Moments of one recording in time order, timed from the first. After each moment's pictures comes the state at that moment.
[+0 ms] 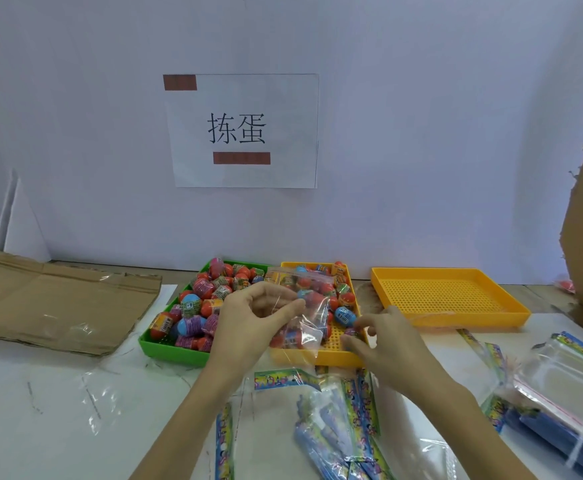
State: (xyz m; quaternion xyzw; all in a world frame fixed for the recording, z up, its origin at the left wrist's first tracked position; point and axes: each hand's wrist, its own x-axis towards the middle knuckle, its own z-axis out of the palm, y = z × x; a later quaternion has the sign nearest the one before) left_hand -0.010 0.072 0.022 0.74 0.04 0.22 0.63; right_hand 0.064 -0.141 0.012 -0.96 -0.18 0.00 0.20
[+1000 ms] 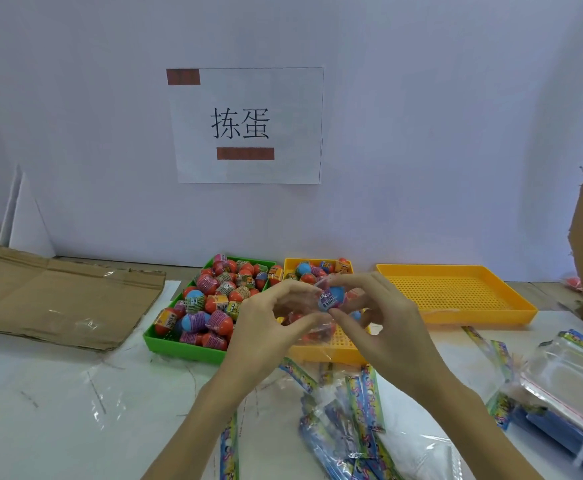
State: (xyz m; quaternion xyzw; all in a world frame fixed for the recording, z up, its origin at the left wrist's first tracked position) left_hand -0.014 0.059 0.024 0.80 -0.07 0.24 0.55; right_hand 0.042 -0.131 0.031 -0.77 -0.39 -0.18 0.48
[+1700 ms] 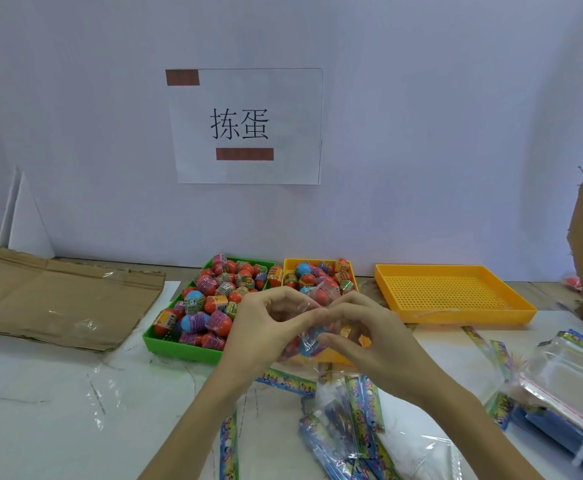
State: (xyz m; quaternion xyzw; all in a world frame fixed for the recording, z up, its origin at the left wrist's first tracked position) left_hand -0.017 0.060 0.027 0.76 -0.04 0.19 0.62; right_hand 0.041 -0.132 0.026 -0.80 -0.40 -0.03 0.45
